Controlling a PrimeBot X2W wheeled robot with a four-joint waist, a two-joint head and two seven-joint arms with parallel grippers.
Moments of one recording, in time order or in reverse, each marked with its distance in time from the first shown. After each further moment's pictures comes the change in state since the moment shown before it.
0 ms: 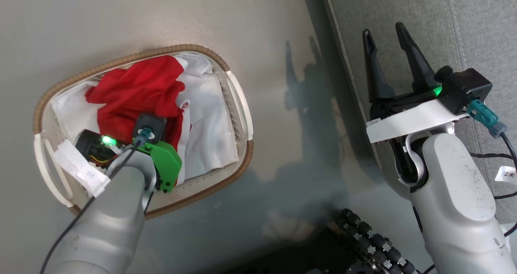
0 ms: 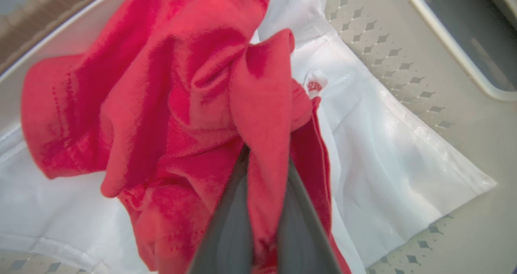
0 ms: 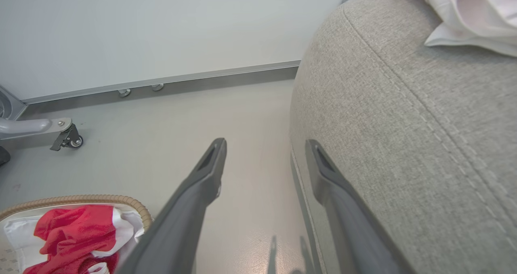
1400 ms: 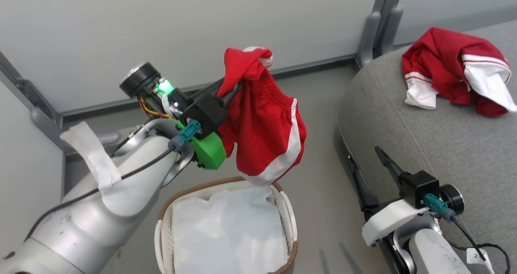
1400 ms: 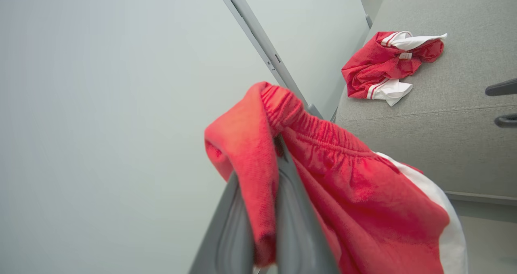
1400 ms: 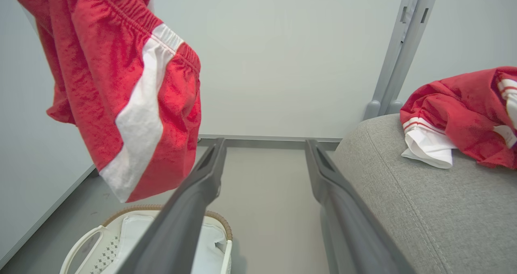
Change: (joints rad) left arm -0.058 0.207 -0.421 -0.698 -0.124 -0.032 0.000; right arm 0.337 0.000 0.025 0.114 -0.167 0.000 0.000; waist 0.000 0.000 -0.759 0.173
